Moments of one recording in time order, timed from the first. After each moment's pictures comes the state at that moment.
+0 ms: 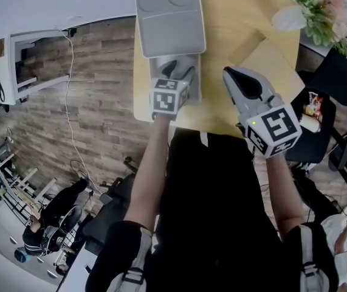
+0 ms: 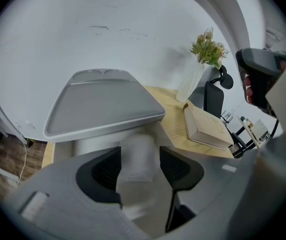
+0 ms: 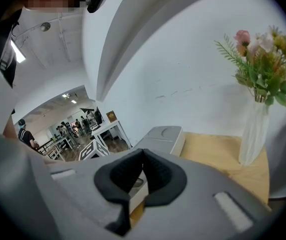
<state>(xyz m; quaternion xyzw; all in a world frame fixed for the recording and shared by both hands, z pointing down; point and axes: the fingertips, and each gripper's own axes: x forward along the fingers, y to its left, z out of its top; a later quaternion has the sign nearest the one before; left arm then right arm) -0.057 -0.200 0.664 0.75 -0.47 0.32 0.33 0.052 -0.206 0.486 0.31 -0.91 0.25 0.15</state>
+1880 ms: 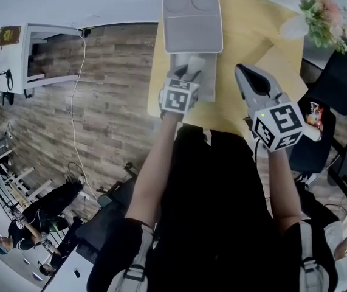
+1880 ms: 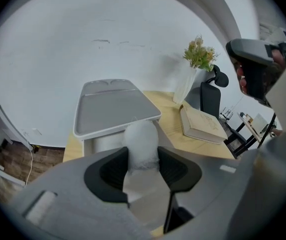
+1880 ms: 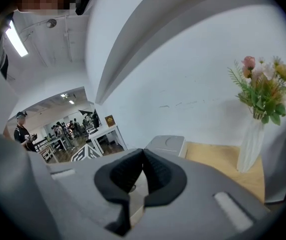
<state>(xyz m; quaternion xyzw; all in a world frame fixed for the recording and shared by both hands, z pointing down) -0.084 -0.165 0.623 0.76 -0.48 0.32 0.31 0.032 -0.180 0.443 0.34 -0.91 0.22 0.14</state>
